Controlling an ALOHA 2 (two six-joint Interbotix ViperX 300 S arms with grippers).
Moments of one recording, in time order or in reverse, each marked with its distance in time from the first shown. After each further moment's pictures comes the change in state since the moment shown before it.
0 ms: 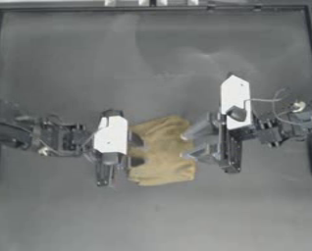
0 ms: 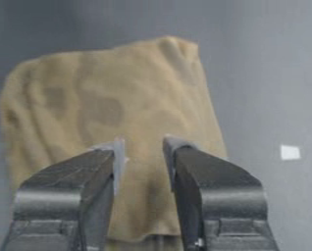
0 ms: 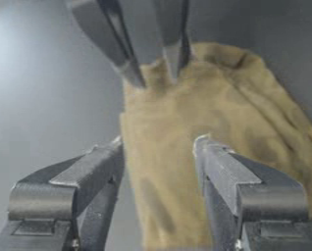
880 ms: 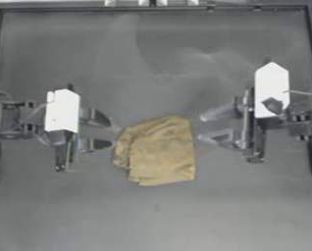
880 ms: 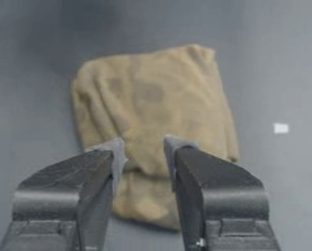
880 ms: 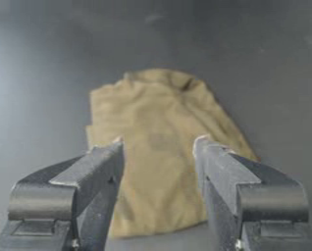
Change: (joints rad) left arm 0.066 -0.380 0.106 0.003 0.236 0.015; right arm -0.008 -0.268 0.078 -0.040 0.163 -0.011
